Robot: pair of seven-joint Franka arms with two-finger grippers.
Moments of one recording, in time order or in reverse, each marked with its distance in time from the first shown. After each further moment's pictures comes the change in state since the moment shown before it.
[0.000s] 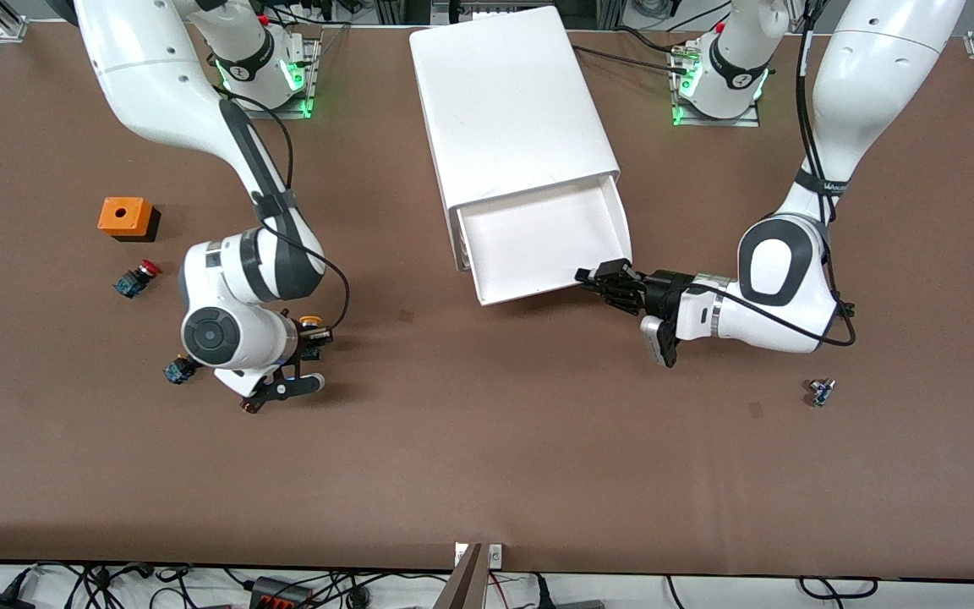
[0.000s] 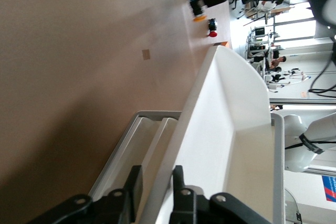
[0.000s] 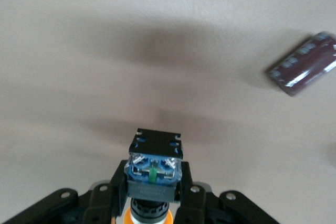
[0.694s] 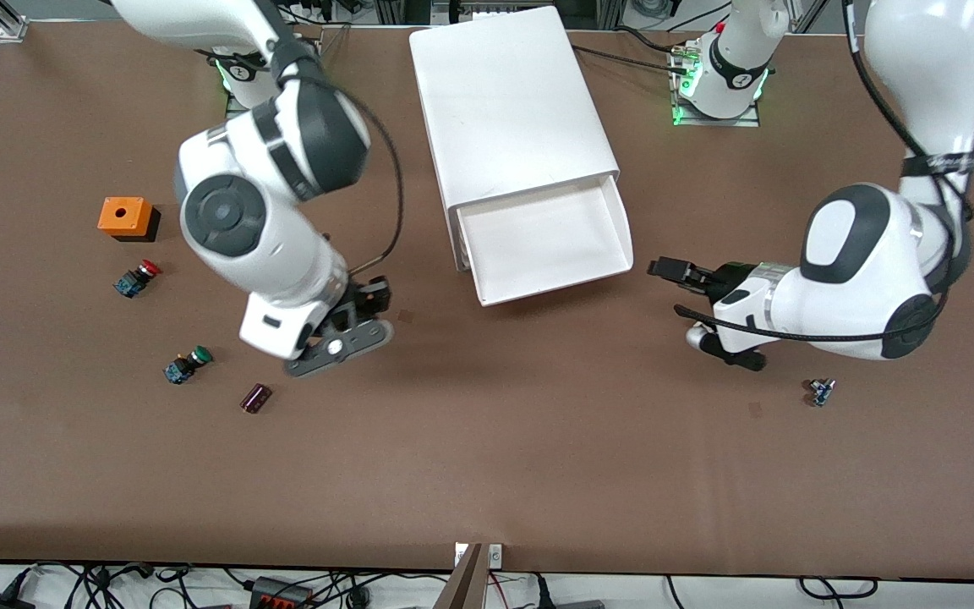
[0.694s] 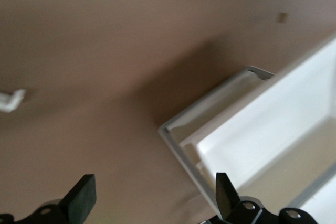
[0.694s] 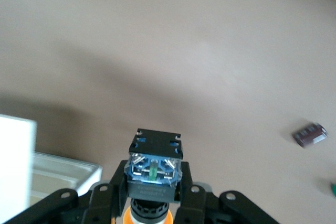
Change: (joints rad) left arm 0.010 -0.067 0.013 0.319 0.686 -0.322 -0.702; right arm 0.196 -0.047 0.010 0.389 0.013 -0.168 0.015
